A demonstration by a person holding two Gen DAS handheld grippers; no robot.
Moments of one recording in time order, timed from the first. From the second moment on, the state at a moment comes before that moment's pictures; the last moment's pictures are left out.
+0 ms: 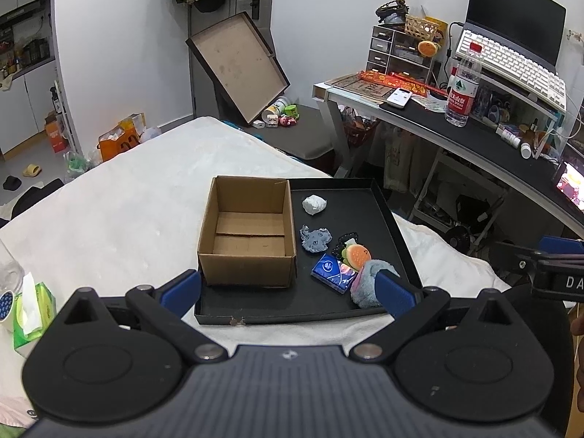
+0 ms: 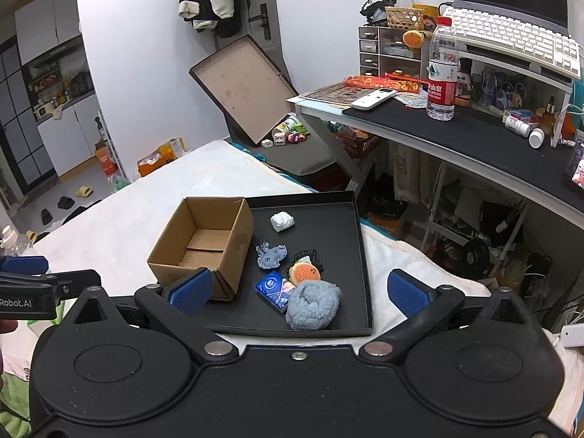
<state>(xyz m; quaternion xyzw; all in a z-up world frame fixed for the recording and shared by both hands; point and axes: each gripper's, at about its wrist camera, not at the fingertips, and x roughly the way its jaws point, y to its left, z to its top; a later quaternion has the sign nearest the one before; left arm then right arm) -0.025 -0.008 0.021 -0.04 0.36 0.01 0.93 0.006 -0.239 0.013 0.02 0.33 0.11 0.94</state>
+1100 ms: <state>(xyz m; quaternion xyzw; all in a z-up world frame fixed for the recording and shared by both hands) -0.024 -0.005 0.022 -0.04 0.36 0.01 0.93 0.003 -0.233 0.015 -0.01 0.32 0.11 0.94</state>
